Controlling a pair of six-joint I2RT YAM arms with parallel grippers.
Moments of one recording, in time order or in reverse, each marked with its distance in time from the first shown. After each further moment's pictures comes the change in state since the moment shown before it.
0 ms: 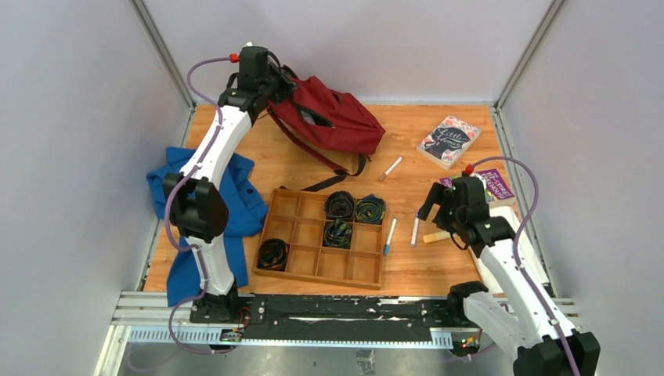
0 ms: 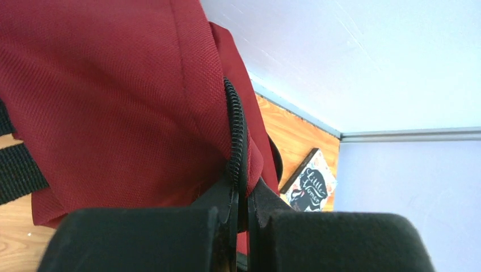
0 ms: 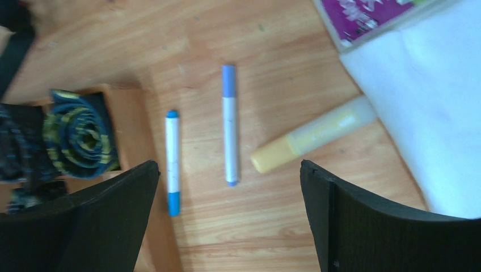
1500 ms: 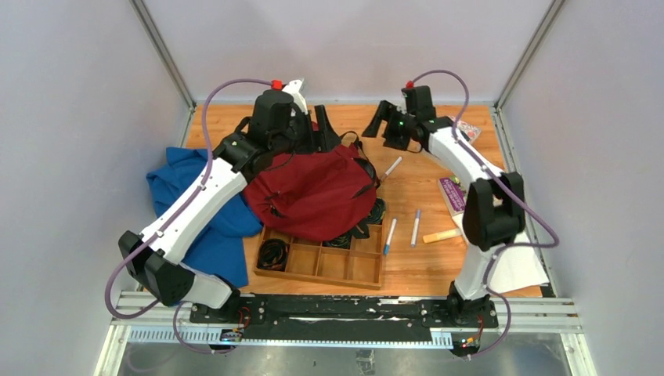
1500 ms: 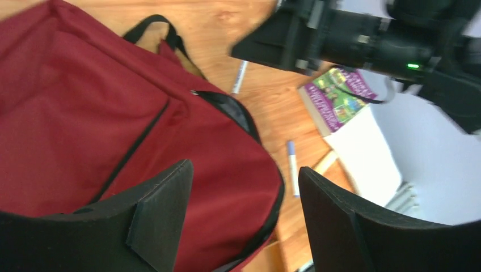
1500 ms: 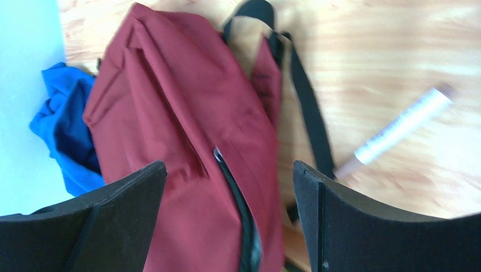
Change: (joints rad) left arm -0.352 -0.472 -0.394 -0.119 0.074 0.289; right arm 0.087 1.086 0.977 0.273 -0.445 0.066
